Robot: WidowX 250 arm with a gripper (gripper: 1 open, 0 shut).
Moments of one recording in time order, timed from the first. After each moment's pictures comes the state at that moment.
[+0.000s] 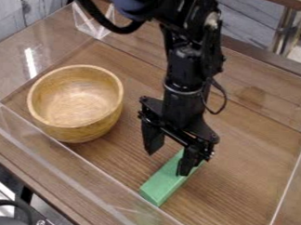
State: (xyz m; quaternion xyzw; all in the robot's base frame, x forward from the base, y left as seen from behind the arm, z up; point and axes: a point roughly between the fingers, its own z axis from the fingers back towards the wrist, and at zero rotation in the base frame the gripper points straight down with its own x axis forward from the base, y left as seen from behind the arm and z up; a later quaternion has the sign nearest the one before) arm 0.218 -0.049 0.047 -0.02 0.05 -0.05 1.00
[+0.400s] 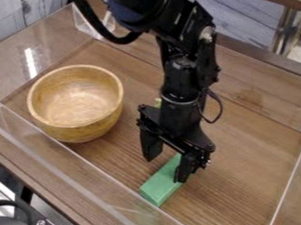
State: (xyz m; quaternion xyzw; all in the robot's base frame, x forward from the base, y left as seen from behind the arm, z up) arm 0.218 -0.046 0.036 -0.02 0.04 -0.05 1.00
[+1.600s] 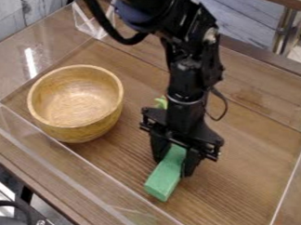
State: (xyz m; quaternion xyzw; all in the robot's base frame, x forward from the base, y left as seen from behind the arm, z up) arm 0.221 -0.049 0.033 -0.03 0.04 0.03 1.00
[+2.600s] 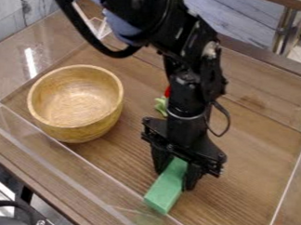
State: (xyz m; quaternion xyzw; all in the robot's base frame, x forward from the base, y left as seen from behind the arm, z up) arm 0.206 -0.066 0.033 -0.03 0.03 -0.02 1.00
